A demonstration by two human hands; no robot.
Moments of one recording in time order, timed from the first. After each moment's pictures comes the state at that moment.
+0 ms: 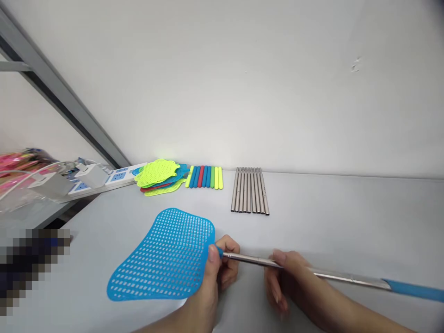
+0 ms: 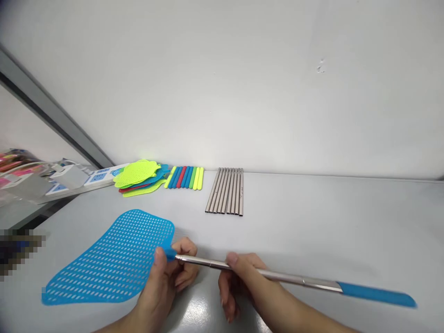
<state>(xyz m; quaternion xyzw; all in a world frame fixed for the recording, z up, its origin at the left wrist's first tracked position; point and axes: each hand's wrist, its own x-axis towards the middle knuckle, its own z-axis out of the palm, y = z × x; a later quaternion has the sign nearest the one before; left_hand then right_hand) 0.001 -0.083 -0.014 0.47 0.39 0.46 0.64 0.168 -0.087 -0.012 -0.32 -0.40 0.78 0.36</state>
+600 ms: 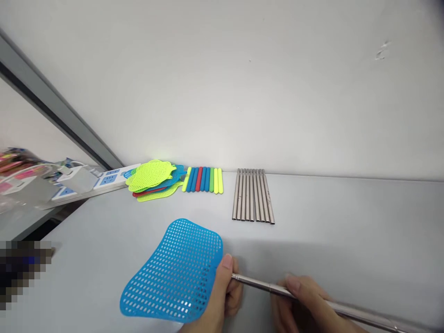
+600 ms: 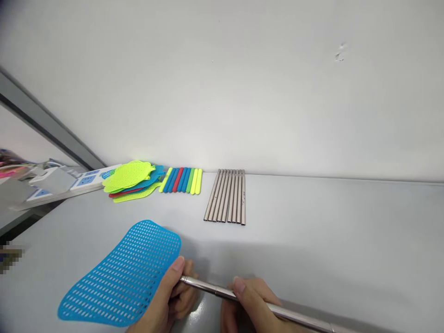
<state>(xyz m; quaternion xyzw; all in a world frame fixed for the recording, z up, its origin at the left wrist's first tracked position) 0.005 -0.072 -0.020 0.38 0.47 0.41 0.68 0.180 -0.084 -0.028 -0.36 -0.44 0.78 0.27</state>
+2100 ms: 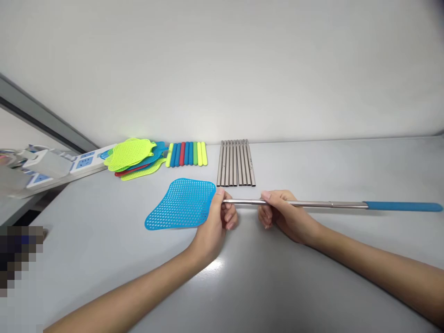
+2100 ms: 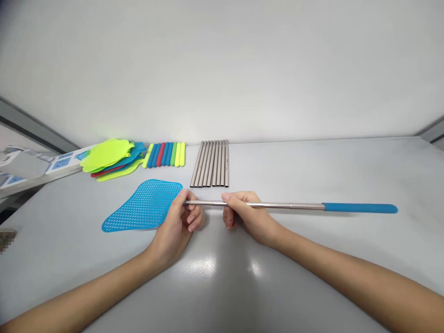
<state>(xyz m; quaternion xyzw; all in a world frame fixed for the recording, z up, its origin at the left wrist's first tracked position) 0.039 -0.044 -0.003 0.35 0.39 0.47 0.71 0.191 -0.051 -0.011 -0.36 -0.41 0.70 0.45</state>
